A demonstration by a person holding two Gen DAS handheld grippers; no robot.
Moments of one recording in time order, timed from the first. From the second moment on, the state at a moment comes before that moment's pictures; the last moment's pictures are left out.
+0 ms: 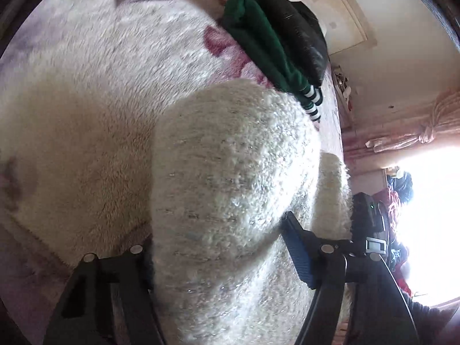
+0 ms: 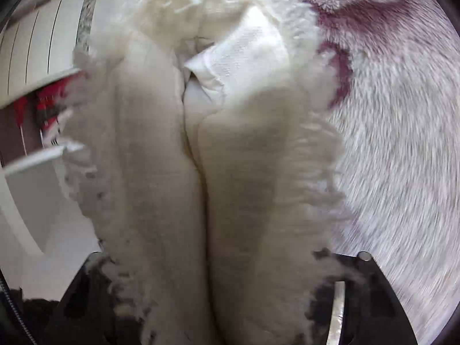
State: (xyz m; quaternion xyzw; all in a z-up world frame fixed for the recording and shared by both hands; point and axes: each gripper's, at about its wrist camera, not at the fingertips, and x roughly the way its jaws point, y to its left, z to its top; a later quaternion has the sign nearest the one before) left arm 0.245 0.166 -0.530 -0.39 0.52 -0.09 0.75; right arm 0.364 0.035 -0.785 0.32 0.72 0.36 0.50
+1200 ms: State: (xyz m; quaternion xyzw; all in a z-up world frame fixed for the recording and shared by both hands) left arm 0.768 0.229 -0.522 -0.33 0.57 -0.21 0.73; right arm 0.730 0.037 -0.679 0.36 0.65 0.24 0.62
